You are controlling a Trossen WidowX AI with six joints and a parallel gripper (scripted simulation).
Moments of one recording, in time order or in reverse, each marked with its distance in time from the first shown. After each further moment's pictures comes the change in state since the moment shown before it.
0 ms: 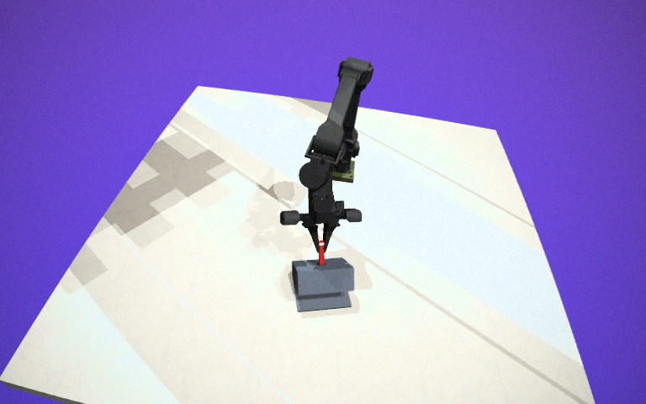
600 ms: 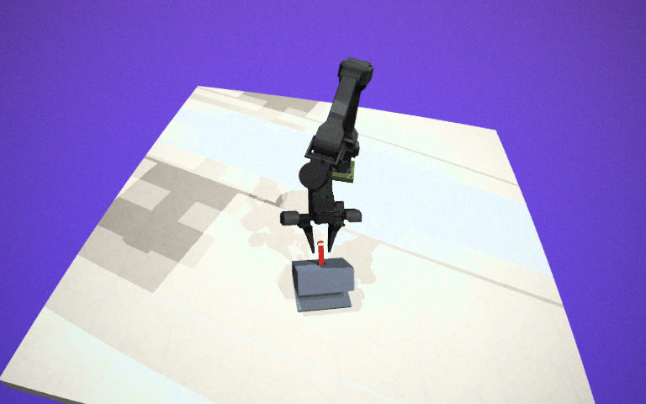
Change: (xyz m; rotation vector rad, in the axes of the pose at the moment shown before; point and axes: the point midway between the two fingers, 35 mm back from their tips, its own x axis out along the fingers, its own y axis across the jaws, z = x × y) arm 0.001 0.000 0.000 0.001 0.001 0.001
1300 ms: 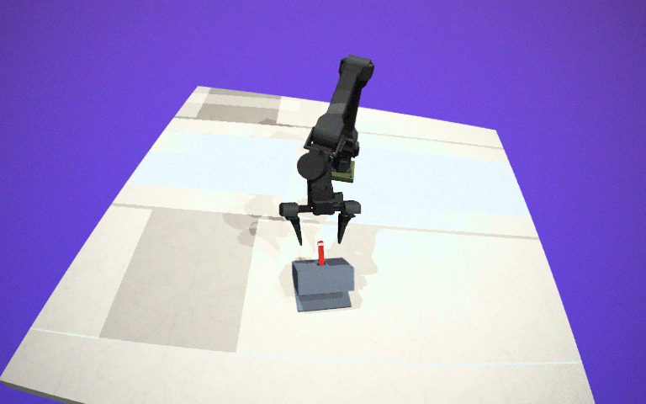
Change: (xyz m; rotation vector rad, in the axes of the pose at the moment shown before) arm -0.020 -0.002 0.000 0.007 0.007 -0.003
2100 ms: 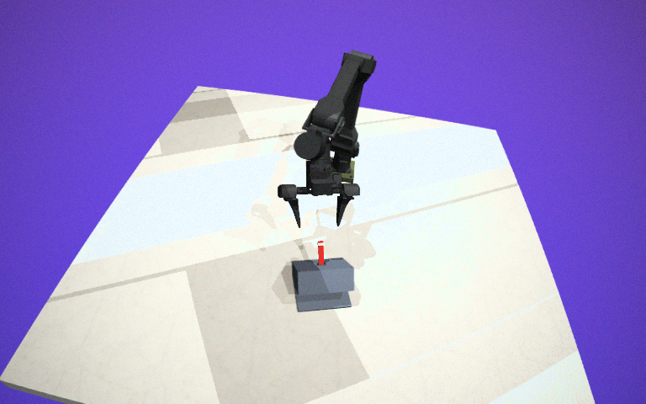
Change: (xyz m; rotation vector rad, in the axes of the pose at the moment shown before) arm -0.042 -0.003 0.000 0.004 0.003 -0.002
